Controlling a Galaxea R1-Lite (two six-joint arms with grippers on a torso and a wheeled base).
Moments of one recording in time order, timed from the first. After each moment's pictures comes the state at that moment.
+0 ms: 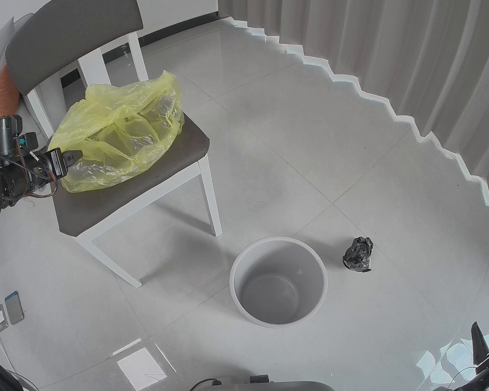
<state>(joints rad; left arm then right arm) 0.16 1.65 -1.03 -0.32 -0.10 -0.16 0.00 0.02 -0.02 0.00 -0.03 0.00</state>
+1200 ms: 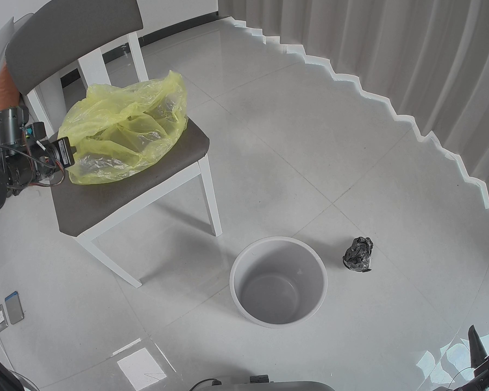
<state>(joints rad) 0.13 1.69 -1.12 -0.31 -0.16 -0.17 0.00 0.02 -0.02 0.00 0.01 -0.06</state>
